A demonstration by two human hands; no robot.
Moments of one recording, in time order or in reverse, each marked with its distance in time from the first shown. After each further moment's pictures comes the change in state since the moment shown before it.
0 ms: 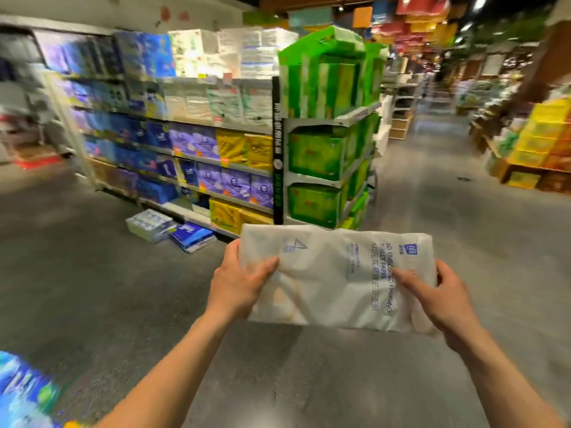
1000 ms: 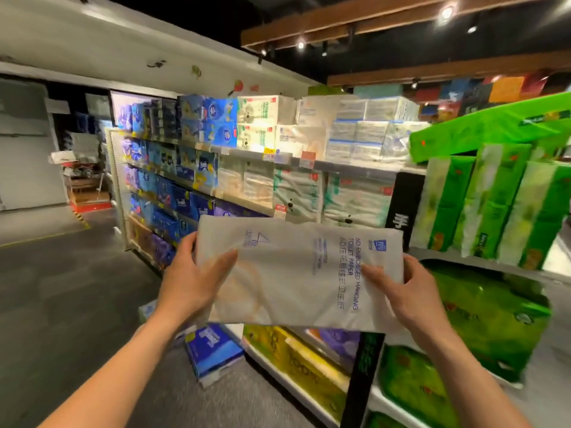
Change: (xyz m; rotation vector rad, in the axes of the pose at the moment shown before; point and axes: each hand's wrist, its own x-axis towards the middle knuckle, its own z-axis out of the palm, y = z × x) left_hand 0.822 -0.117 -0.204 0.005 0.389 0.076; right_hand 0.653 -0.212 0.626 0.110 -0.240 -0.270
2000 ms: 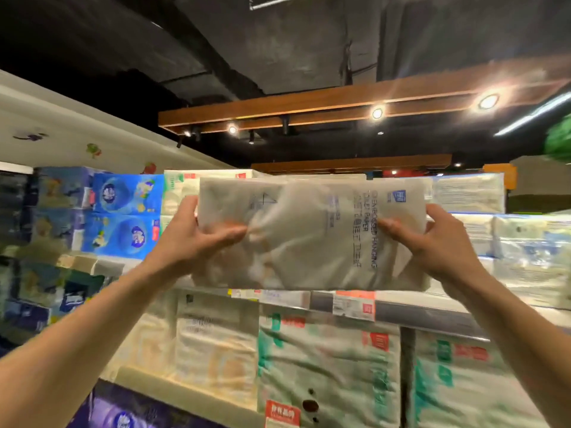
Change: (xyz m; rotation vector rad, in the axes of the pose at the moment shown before) left_hand 0.802 -0.053 0.205 -0.360 -0.274 0.476; right_hand 0.662 -0.048 0.271 -0.274 0.456 -0.390
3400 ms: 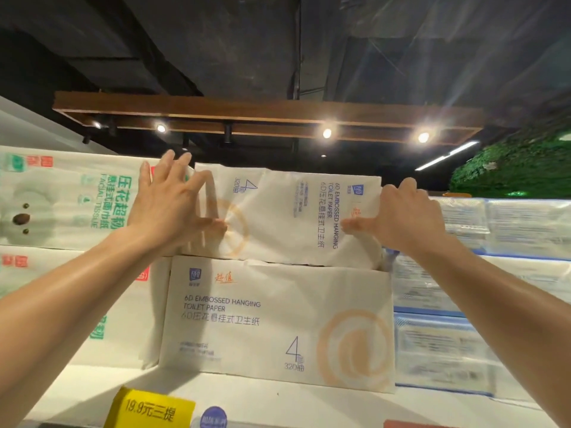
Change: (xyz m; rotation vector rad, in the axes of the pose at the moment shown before) left_hand 0.318 -0.143 0.134 0.904 0.121 0.462; right_hand 0.244 0.077 0.132 -1.172 0.153 0.029
